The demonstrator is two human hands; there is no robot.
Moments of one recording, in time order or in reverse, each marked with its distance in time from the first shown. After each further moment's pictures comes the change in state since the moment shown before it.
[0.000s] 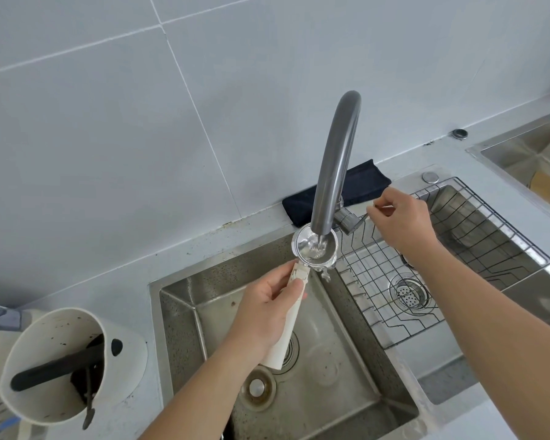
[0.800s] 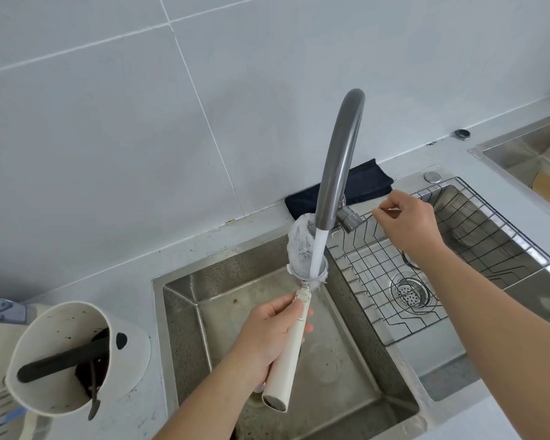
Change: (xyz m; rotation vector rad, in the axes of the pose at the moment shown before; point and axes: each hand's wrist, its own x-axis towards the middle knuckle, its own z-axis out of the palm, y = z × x) left_hand -0.016 -0.029 -0.001 -0.217 -0.013 -0.355; right_hand -0.004 0.007 -0.003 0.006 -0.014 0.011
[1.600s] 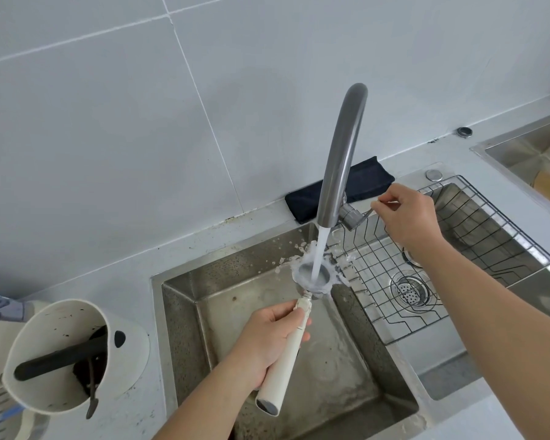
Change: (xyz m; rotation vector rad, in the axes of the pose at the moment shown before) left_hand 0.005 -0.009 -0.005 0.071 -0.009 -0.051; right_hand 0.006 -0.006 0.002 0.024 0.019 -0.005
